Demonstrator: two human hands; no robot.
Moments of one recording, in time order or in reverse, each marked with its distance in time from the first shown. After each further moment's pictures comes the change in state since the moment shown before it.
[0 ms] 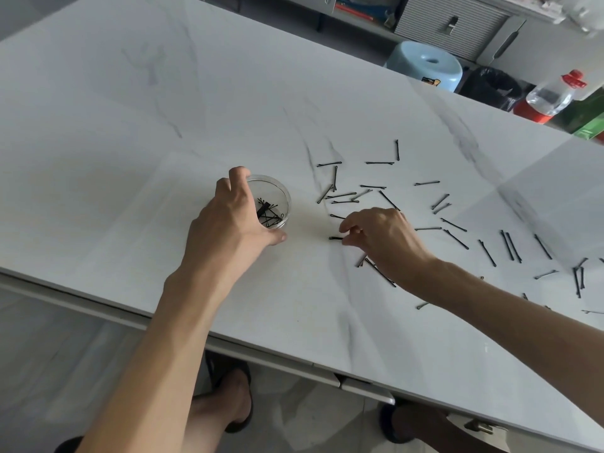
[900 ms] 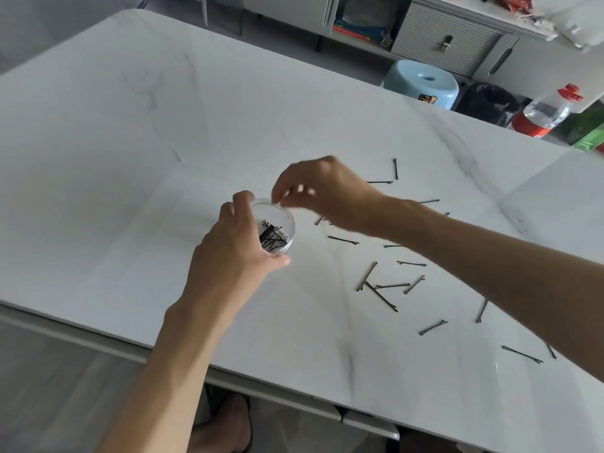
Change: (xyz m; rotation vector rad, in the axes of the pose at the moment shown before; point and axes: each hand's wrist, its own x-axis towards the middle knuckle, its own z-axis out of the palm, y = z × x) left_hand -0.001 0.007 0.002 -0.040 -0.013 0.009; right_hand 0.094 -0.057 -0.041 0.215 -0.091 -0.395
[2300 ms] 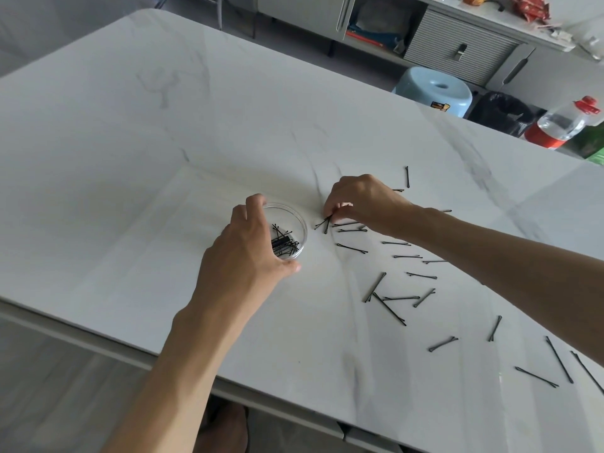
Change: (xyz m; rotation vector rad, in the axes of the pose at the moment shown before) left_hand 0.002 0.005 0.006 0.032 0.024 0.002; right_hand -0.014 0.081 0.001 -0.207 -0.113 0.062
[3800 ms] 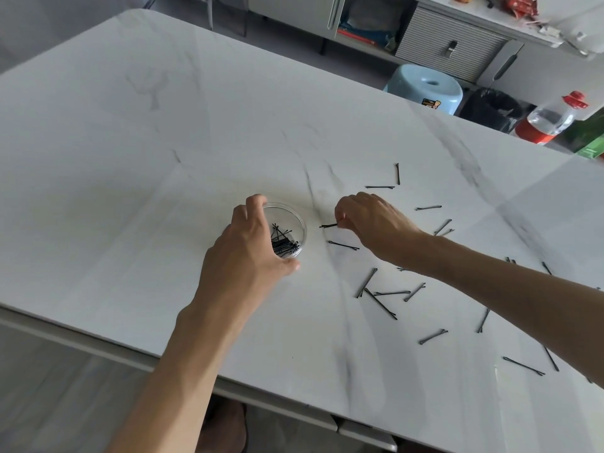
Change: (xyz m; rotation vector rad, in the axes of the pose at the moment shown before) left_hand 0.001 0.007 0.006 -0.013 -0.030 0.015; right_hand -0.044 -0.007 0.017 -0.173 0.112 0.087
